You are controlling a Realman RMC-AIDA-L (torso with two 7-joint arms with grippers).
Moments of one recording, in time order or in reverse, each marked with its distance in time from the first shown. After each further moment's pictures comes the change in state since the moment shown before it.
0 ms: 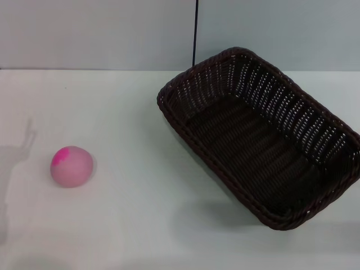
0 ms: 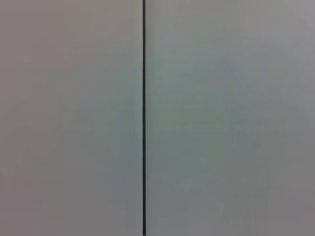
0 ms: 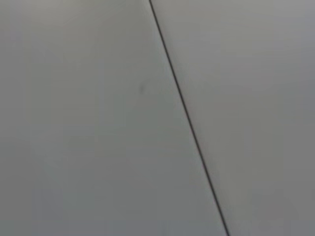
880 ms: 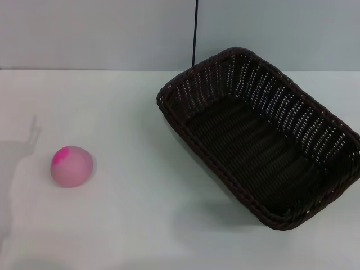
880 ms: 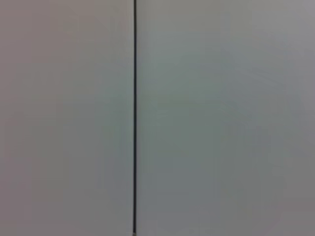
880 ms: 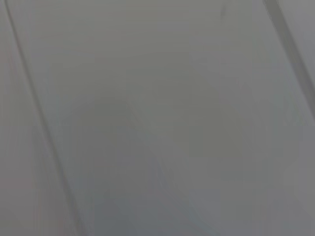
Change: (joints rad) left arm -0.027 -0.003 0.004 0.016 0.000 -0.025 -0.002; right arm -0.047 -0.006 -0.025 -1.068 -0.572 0.006 1.195
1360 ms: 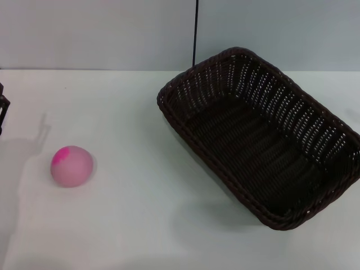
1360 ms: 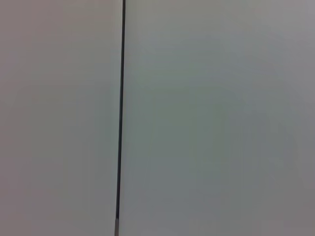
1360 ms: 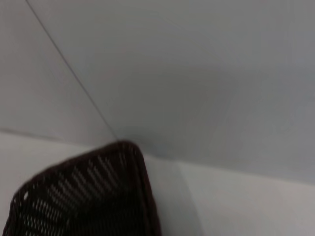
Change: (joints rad) left arm -0.013 -0.003 0.017 -0.021 0.000 -0.035 -0.002; right arm 0.294 -0.103 -0.303 -0.528 -0.684 -0.184 0.767
